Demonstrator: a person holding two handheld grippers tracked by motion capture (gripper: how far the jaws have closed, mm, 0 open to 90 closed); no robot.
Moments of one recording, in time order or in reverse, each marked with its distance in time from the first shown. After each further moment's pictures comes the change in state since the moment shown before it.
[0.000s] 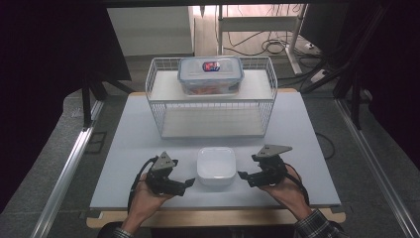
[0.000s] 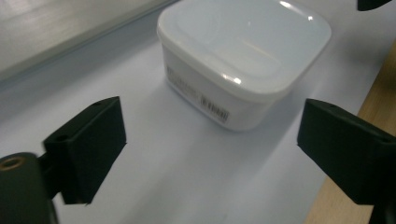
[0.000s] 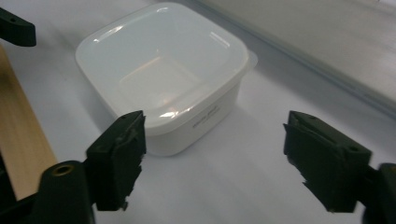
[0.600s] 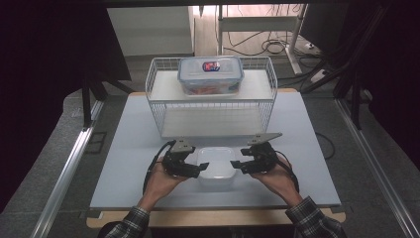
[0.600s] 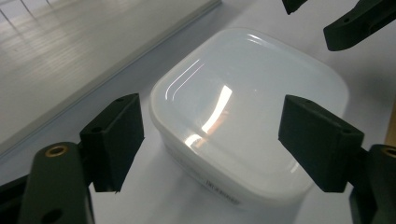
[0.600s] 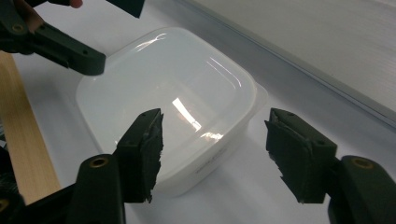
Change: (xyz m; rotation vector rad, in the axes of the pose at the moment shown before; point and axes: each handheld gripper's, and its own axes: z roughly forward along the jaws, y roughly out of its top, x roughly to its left) left arm 0.010 0.043 0.044 0.026 -0.039 0.047; right arm -0.012 0.028 0.025 0.035 0.087 0.051
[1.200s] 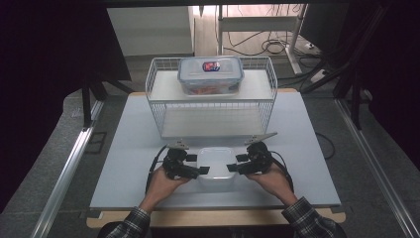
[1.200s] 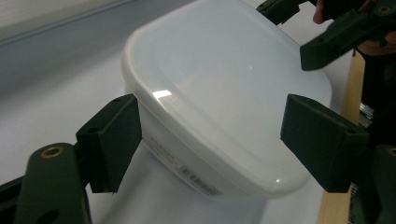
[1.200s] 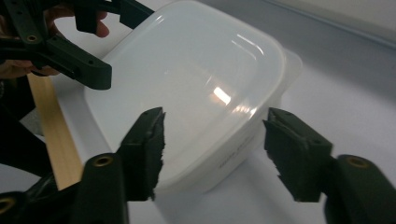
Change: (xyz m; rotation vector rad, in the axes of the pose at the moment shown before) left arm 0.015 -0.022 0.008 0.010 -0.219 -0.217; right arm -0.008 -0.010 0.017 0.058 0.130 0.154
